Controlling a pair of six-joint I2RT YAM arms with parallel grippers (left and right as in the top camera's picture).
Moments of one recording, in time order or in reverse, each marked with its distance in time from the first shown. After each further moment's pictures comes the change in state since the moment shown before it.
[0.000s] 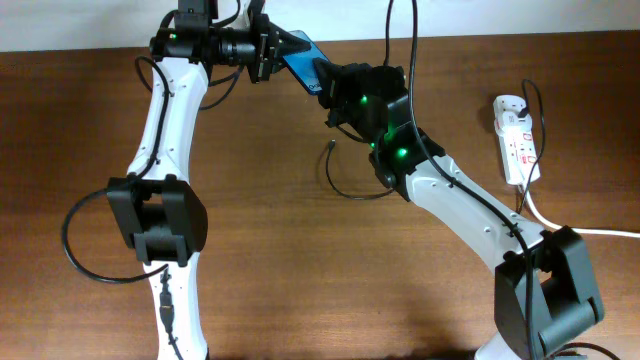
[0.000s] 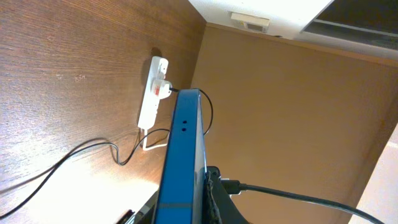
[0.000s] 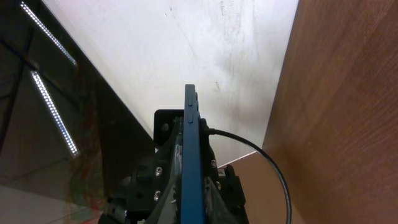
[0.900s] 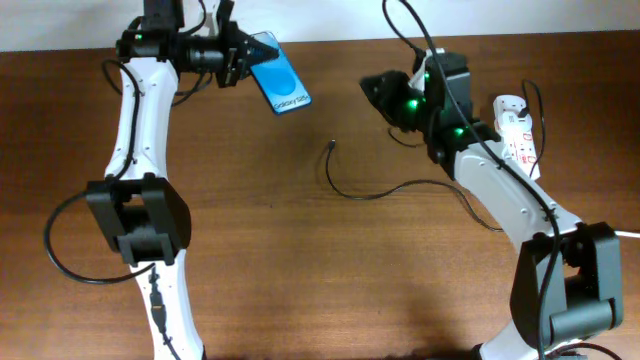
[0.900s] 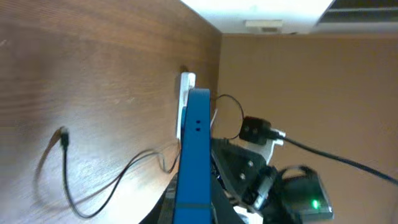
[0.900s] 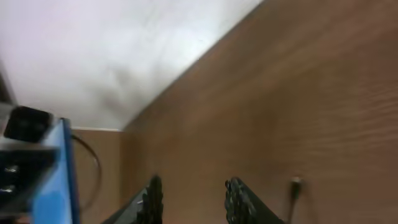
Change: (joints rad) left arm 0.108 0.000 0.000 -0.195 -0.002 0.403; right arm -0.268 -0.002 -0.014 -0.332 -0.330 -0.950
